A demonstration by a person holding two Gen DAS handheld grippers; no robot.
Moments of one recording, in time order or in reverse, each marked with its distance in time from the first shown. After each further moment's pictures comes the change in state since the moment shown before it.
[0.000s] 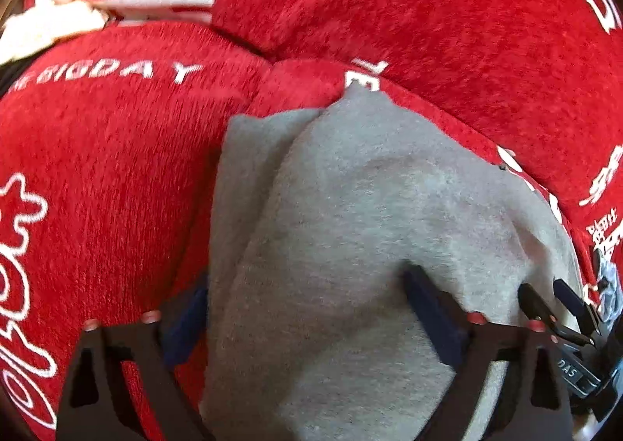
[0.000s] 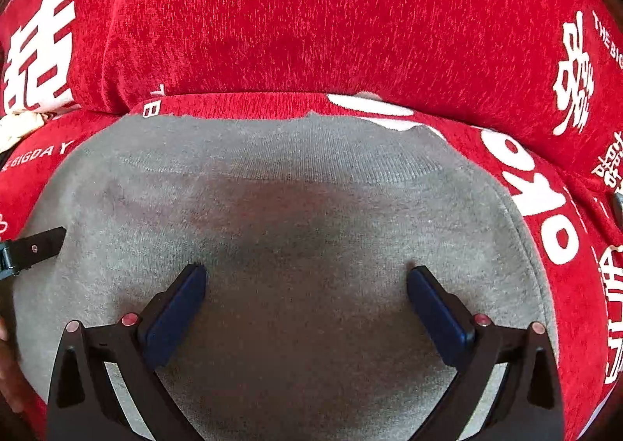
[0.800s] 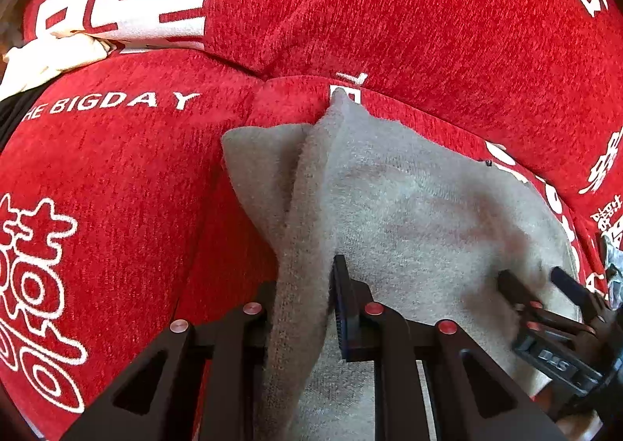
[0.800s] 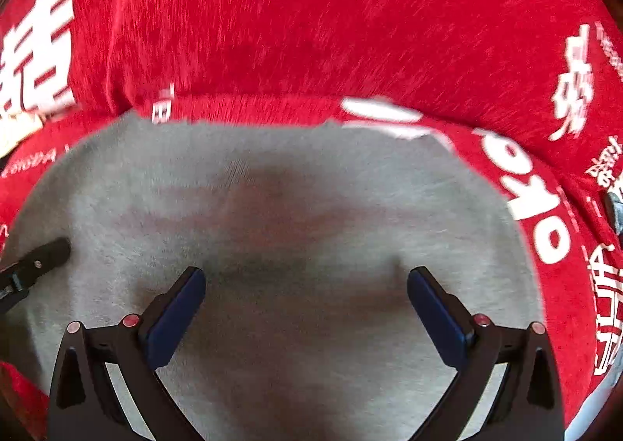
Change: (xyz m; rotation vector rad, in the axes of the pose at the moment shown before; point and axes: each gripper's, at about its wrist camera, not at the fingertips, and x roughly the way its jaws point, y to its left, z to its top) left arm -0.025 -0.016 0.007 0.040 0.010 0.060; right arm -0.016 0.014 0.018 0.000 0.040 -0.031
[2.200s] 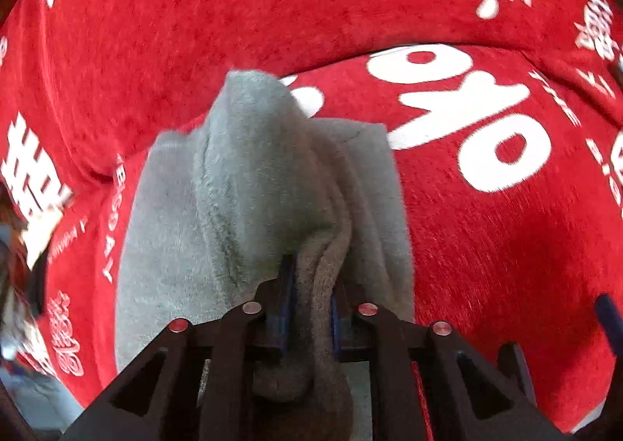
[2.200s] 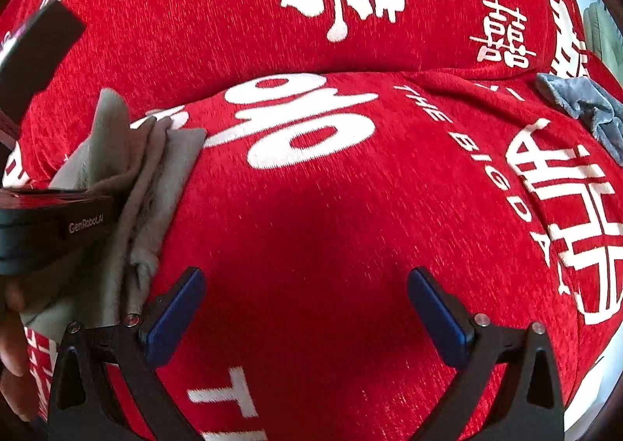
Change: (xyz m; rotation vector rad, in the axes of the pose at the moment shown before) left arm 0.034 -0.383 -0.074 0.496 0.066 0.312; right arm -0.029 -0.288 -0.111 0.285 -0.050 0.032
